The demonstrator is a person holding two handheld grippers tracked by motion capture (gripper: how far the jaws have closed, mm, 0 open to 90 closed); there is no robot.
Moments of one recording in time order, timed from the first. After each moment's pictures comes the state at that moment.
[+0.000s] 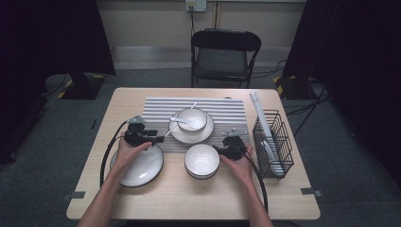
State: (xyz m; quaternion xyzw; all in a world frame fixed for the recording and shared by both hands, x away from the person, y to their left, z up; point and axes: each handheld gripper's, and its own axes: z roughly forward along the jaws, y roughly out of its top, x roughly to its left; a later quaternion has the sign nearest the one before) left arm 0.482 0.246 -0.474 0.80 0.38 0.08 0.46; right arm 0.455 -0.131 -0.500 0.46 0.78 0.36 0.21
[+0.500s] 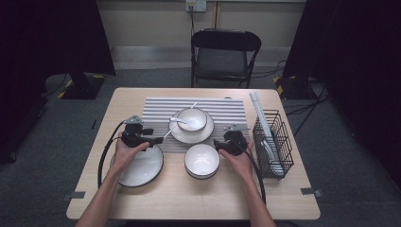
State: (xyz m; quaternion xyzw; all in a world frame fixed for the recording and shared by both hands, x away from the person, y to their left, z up) left arm 0.475 0.248 -0.461 0.80 0.38 0.09 0.46; right arm 0.460 -0.131 -0.474 0.47 0.77 0.37 0.22
